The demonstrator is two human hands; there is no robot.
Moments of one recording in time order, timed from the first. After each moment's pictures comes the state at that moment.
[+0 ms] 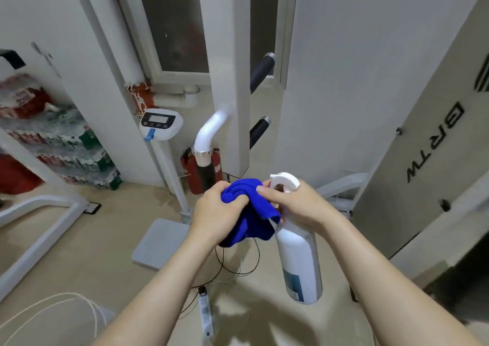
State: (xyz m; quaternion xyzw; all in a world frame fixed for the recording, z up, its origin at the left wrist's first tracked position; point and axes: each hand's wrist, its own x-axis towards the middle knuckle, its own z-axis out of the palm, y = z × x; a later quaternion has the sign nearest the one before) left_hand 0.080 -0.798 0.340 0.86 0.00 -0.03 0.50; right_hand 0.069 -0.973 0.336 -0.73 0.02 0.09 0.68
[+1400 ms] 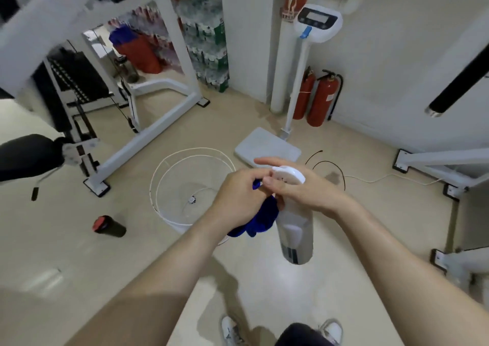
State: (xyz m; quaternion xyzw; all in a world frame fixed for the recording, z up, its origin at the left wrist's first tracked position) left_hand -0.152 -0.422 0.265 0.85 0.00 -0.09 0.51; right_hand -0.098 -0.583 0.267 -0.75 -0.20 0.31 0.55
